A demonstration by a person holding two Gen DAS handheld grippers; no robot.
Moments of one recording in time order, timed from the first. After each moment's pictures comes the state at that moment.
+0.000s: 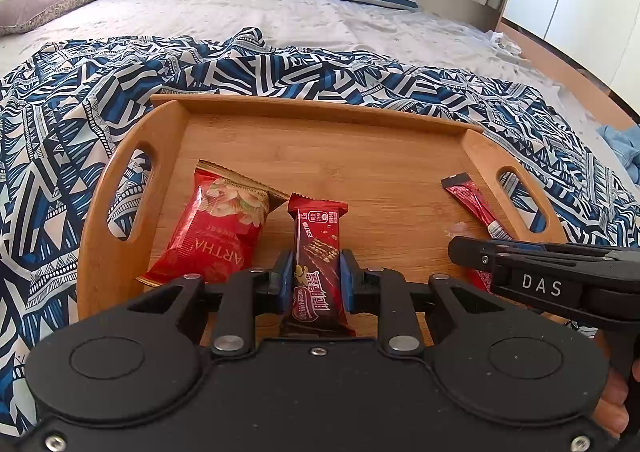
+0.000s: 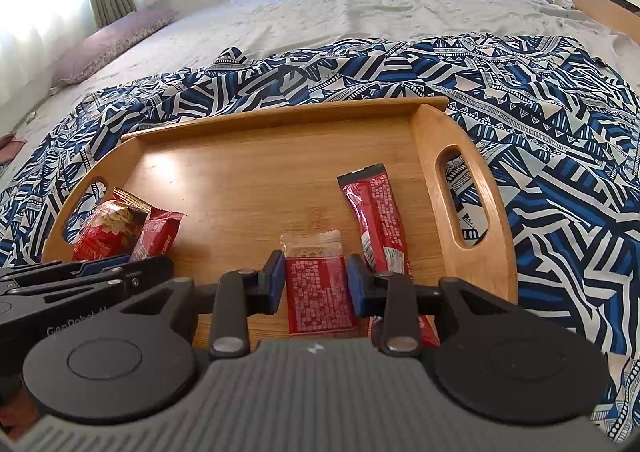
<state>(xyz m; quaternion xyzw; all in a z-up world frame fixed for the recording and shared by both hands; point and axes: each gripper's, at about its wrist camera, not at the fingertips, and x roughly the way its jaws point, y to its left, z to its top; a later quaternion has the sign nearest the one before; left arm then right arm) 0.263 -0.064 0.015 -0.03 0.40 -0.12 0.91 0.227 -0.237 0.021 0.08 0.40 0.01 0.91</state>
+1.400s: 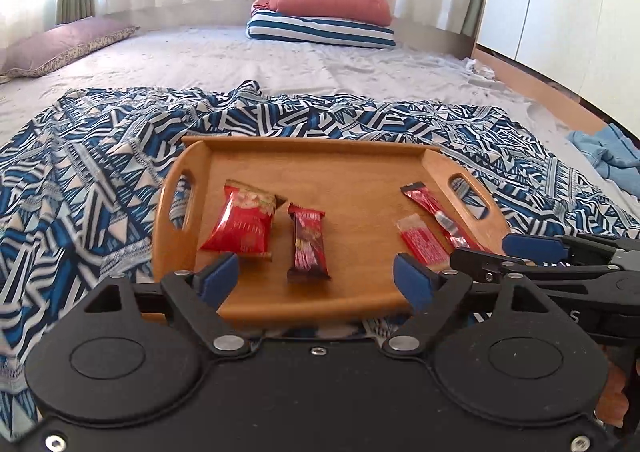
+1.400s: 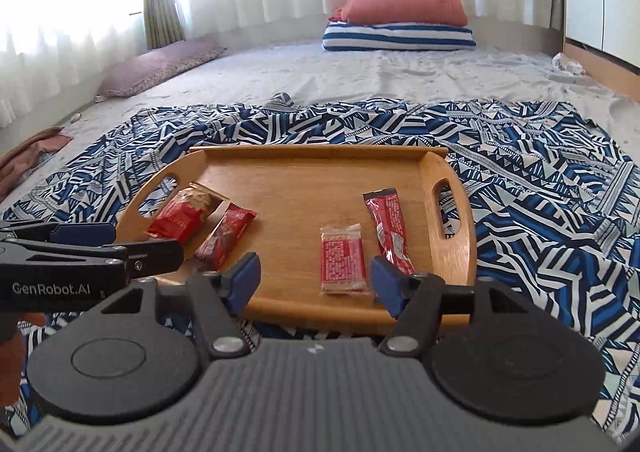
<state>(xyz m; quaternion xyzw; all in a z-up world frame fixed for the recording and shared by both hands) 0.157 -0.040 0.069 -0.01 0.33 -0.14 0.93 0.124 -0.224 0.066 0.04 0.31 0.05 0.95</state>
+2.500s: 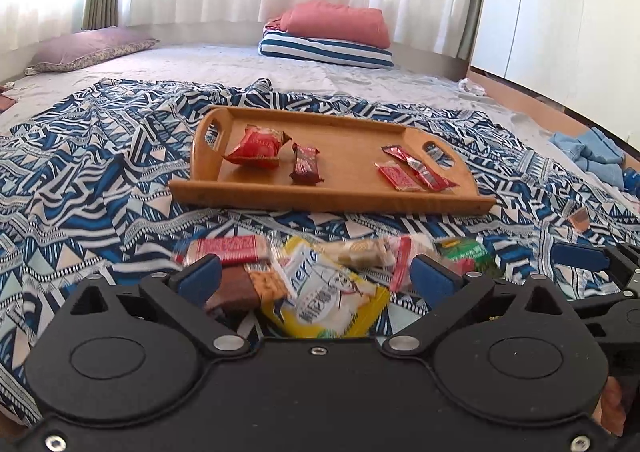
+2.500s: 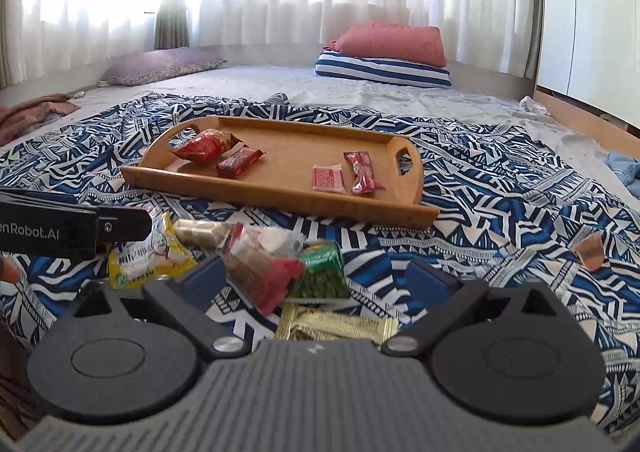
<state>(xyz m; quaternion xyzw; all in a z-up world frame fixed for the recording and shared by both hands) 0.018 -0.017 0.032 -0.03 0.29 -0.13 0.95 -0.023 -0.206 0.029 -0.03 0.26 0.01 0.97</state>
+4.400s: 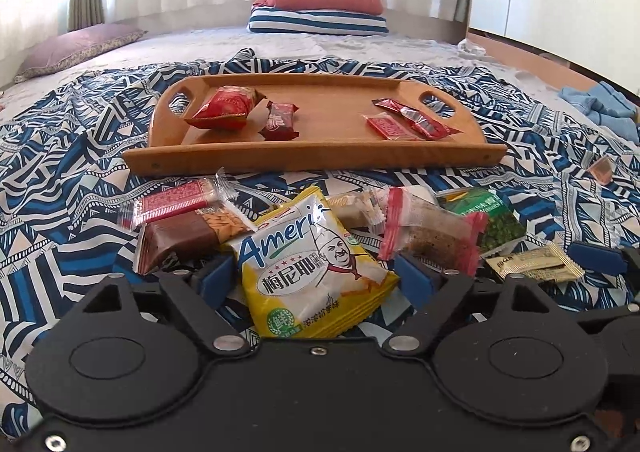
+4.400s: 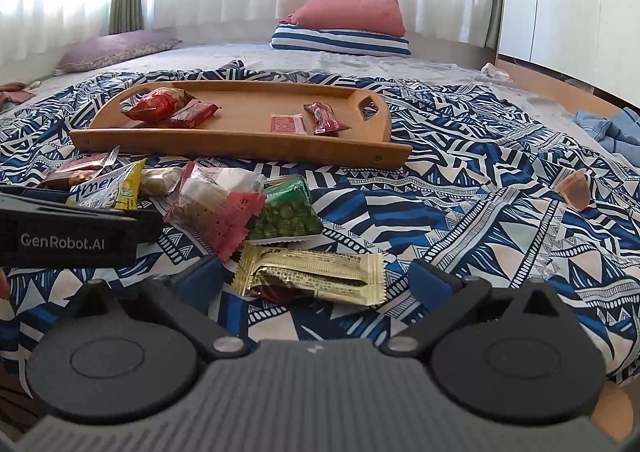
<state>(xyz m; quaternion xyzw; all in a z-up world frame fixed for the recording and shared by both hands) 0.038 -0.061 -0.010 0.02 0.31 -0.13 0.94 -0.015 -0.208 -0.015 -0.02 0.28 -0.06 0.96</state>
